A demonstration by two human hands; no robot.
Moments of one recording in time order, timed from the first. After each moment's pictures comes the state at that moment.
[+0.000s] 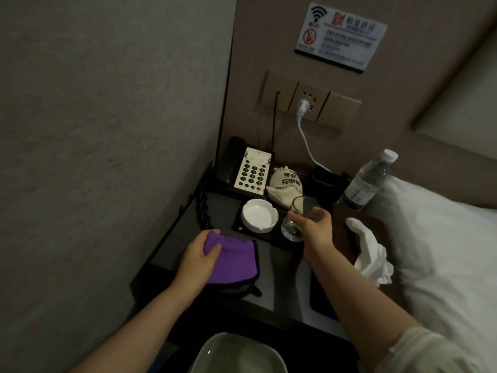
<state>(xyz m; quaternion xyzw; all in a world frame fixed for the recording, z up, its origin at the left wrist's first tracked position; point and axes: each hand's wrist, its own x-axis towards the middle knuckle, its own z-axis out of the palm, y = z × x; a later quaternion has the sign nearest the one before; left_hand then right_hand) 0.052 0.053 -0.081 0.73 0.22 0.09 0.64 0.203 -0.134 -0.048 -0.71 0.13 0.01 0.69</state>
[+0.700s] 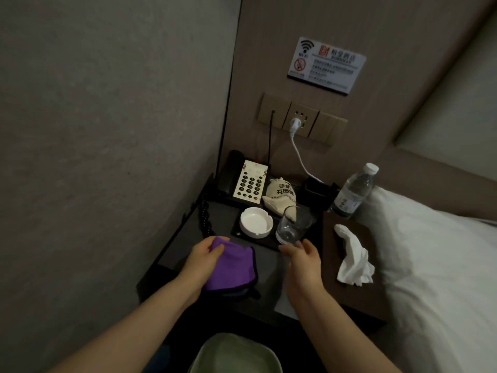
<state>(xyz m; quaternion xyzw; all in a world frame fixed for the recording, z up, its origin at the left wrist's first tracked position) 0.041 0.041 -0.047 0.64 0.25 0.04 0.73 0.105 -0.129 -0.021 -0.62 0.18 0.07 0.76</state>
